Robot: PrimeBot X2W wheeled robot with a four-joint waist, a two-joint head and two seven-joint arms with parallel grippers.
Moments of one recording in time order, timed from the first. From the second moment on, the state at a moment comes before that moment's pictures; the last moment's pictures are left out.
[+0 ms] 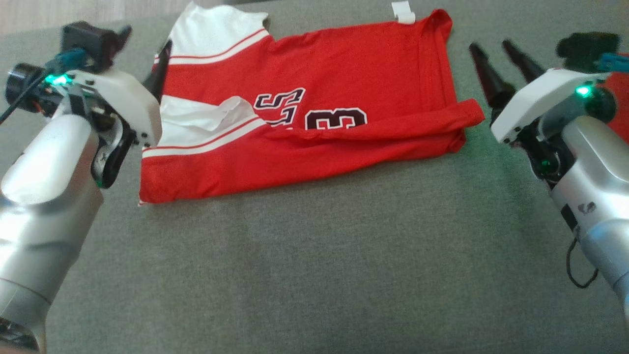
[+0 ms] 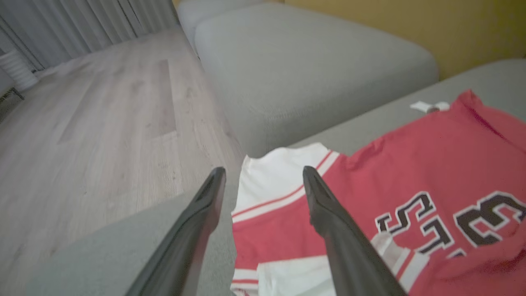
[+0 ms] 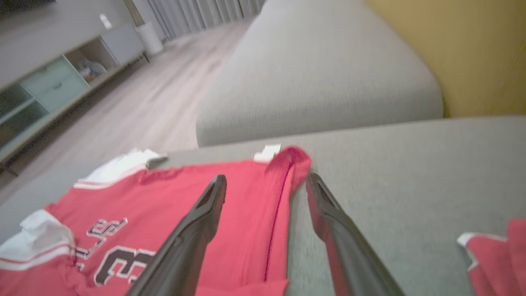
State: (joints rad) left arm -0.96 0.44 -0.79 0.70 -0.65 -0.05 0.16; right arm -0.90 -0.37 0.74 0.85 0.93 0.13 -0.01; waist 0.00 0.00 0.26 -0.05
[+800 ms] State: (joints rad) left arm -0.25 0.32 -0.52 0.16 -0.50 0.32 -0.26; right arm -0.17 -0.06 -0.02 0.23 0.21 0.13 -0.26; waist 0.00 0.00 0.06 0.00
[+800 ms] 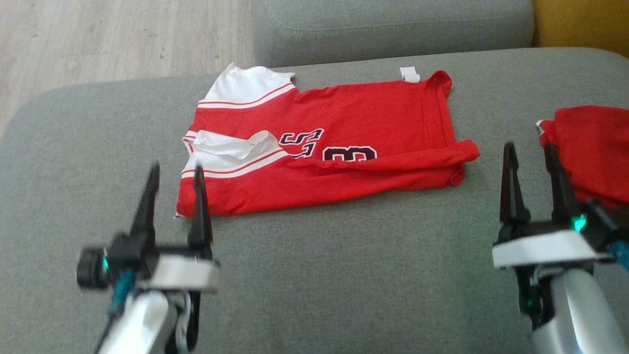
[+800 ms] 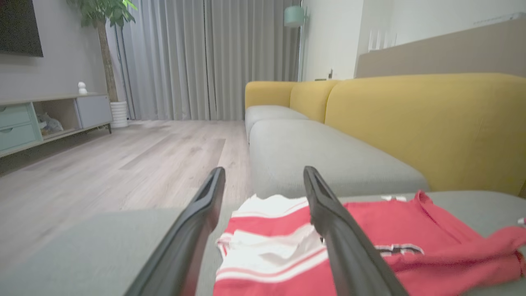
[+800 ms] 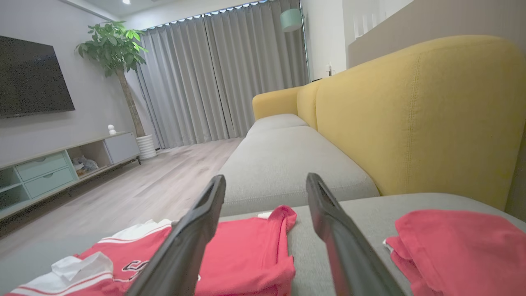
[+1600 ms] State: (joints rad) left arm -0.16 0.18 -0.38 0.34 -0.35 0.17 -0.25; right arm -0.05 -0.04 0.05 0.19 0.27 0.13 -0.26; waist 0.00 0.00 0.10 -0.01
